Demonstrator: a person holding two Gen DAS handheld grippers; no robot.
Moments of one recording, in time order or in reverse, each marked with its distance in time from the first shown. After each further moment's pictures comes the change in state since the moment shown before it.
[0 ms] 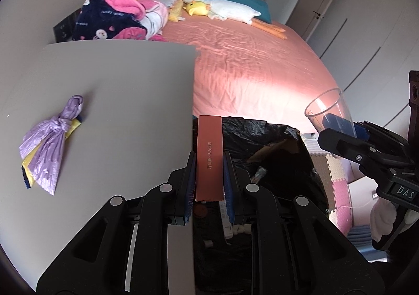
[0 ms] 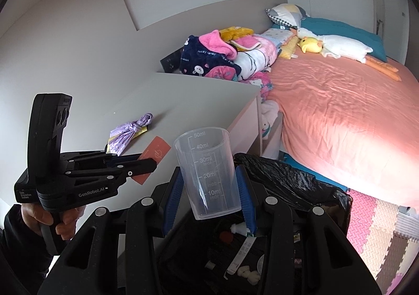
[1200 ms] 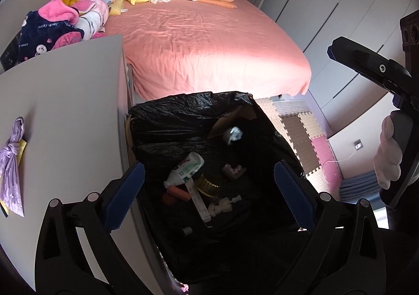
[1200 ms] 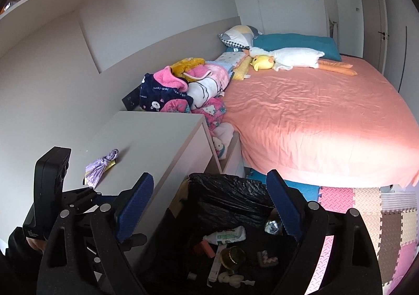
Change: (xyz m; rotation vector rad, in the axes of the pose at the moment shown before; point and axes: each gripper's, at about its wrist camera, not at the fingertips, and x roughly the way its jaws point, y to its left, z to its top) left arm 0.020 -0.055 -0.013 0.212 0.117 -0.165; right arm -0.076 -0.049 -0.010 0.148 -0.167 -0.168
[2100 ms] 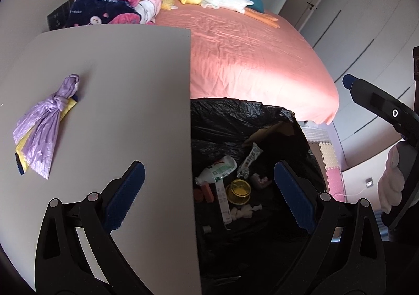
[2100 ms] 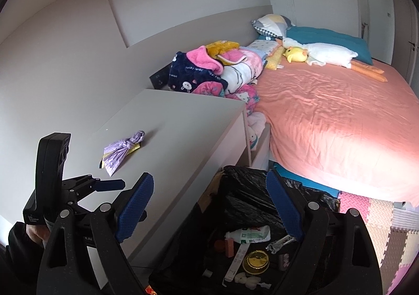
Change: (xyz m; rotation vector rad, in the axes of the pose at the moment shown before) left arm -0.029 0.068 -0.027 -0.214 -0.066 0.116; right arm 0.046 0.060 0.005 -0.100 0.092 0.122
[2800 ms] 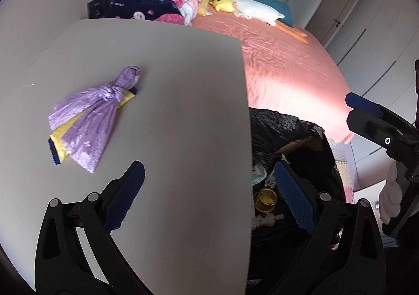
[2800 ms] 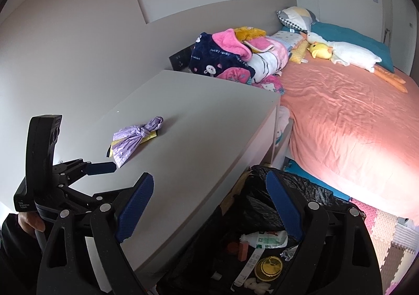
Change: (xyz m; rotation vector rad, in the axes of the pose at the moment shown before) left arm -0.017 0.062 -0.006 -0.106 -0.046 0.111; right arm 0.055 0.045 0.009 -0.083 0.083 0.064
